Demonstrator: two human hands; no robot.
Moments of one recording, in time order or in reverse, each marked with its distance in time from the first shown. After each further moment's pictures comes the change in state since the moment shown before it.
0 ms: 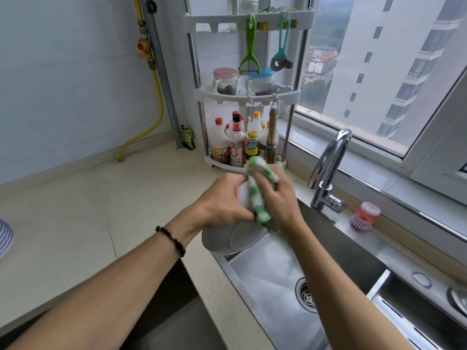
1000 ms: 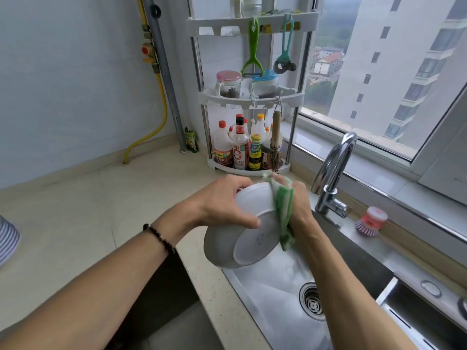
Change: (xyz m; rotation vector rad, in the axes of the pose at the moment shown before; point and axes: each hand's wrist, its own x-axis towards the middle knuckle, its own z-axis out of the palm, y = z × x) left_hand -0.003 0.011 -0.016 0.092 -0.148 0.006; right_hand 0.017 0.009 -0.019 0.152 0.009 0.269
